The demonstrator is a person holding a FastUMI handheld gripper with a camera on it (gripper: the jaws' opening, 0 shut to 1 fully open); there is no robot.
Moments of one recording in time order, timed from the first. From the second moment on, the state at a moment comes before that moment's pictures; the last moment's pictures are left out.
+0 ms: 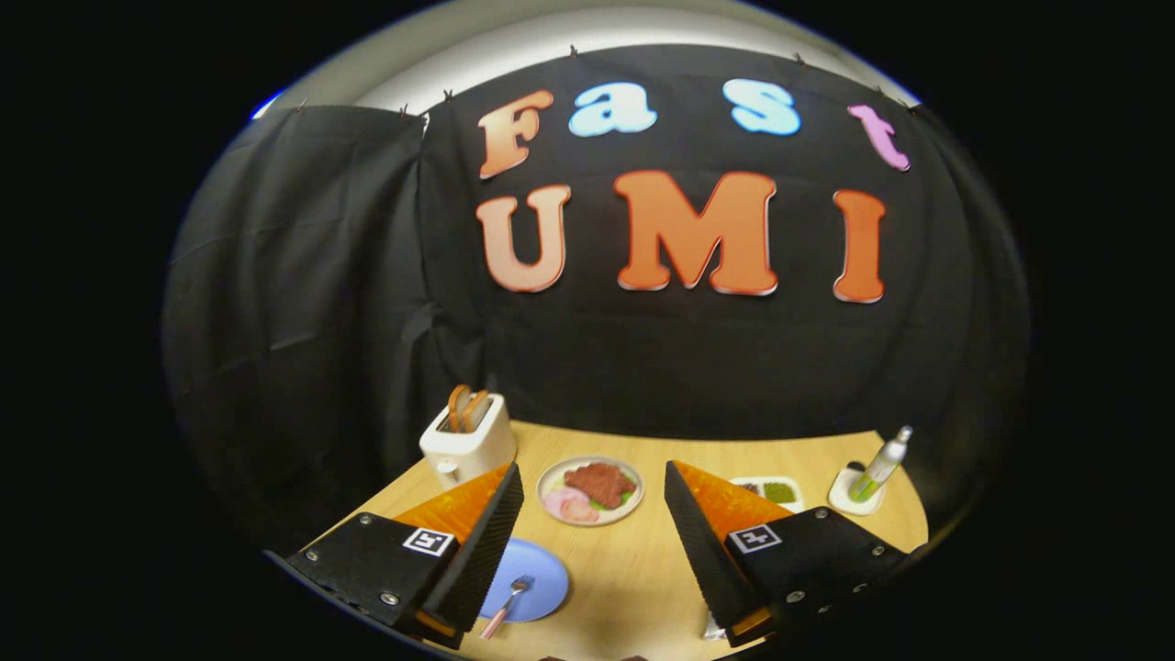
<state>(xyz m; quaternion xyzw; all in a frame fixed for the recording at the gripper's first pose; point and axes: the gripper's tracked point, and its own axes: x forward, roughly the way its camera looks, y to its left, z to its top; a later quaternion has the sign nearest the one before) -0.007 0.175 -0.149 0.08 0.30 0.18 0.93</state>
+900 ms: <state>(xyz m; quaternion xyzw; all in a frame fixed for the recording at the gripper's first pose) -0.143 0.281 -0.313 0.04 0.64 0.22 0.73</state>
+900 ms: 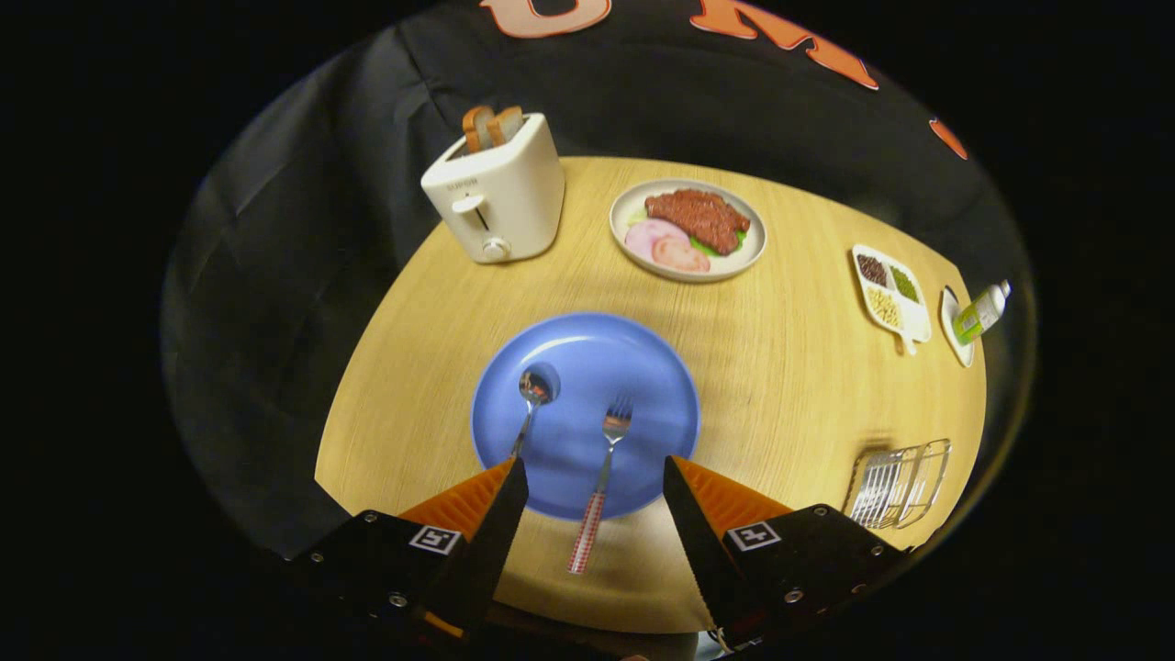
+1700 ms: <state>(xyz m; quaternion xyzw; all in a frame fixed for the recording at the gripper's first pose) -0.176 0.291 -0.361 0.02 0.73 0.17 0.66</state>
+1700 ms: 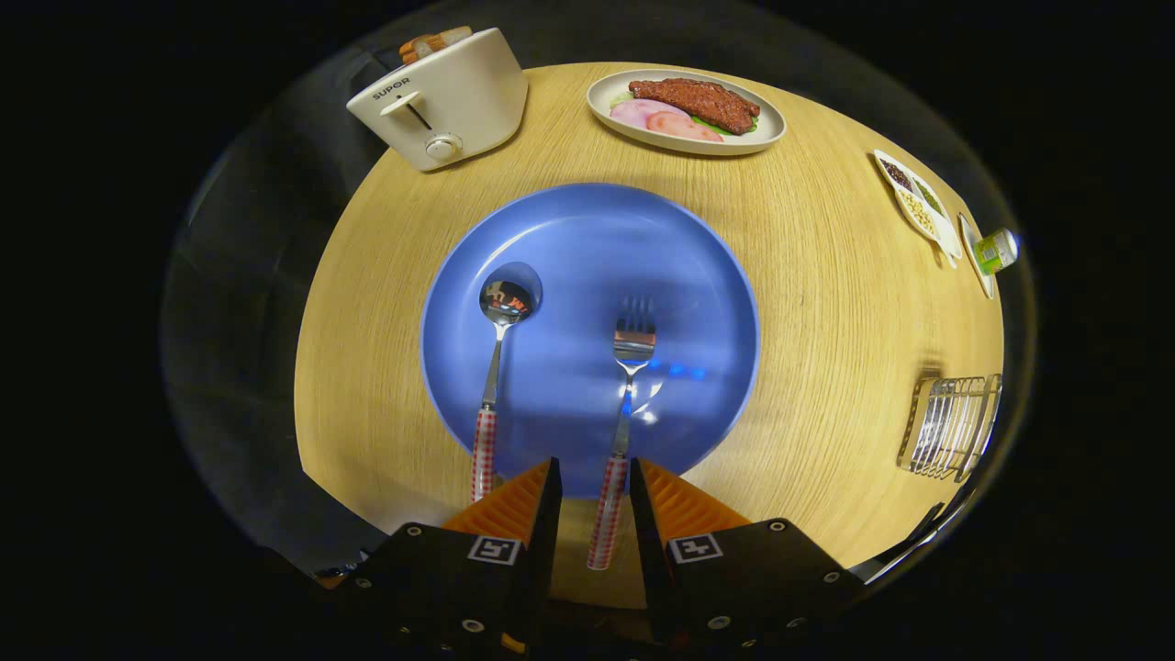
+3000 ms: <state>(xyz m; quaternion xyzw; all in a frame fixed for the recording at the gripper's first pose) -0.144 0.062 -0.283 0.01 0.71 0.04 0.70</state>
